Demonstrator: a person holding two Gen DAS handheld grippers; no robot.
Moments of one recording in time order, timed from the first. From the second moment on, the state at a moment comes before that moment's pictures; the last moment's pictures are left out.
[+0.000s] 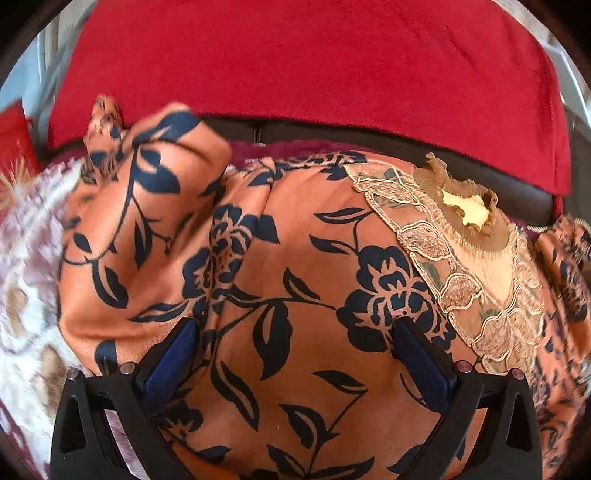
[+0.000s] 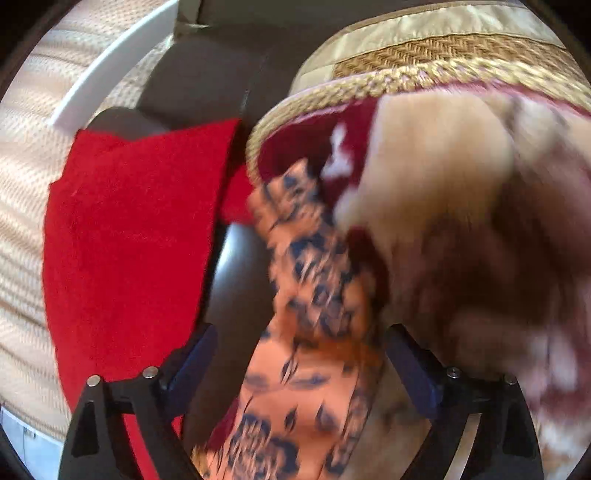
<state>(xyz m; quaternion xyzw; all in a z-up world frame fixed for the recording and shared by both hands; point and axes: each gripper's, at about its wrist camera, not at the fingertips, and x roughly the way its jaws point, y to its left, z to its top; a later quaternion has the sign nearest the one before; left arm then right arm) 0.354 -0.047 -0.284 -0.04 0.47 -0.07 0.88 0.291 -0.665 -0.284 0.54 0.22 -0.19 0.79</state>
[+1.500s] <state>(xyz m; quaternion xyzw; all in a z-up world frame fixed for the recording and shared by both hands) 0.329 0.072 -0.200 -0.10 0.37 -0.01 0.92 0.320 -0.284 -0.163 0.34 0.43 0.23 0.80</state>
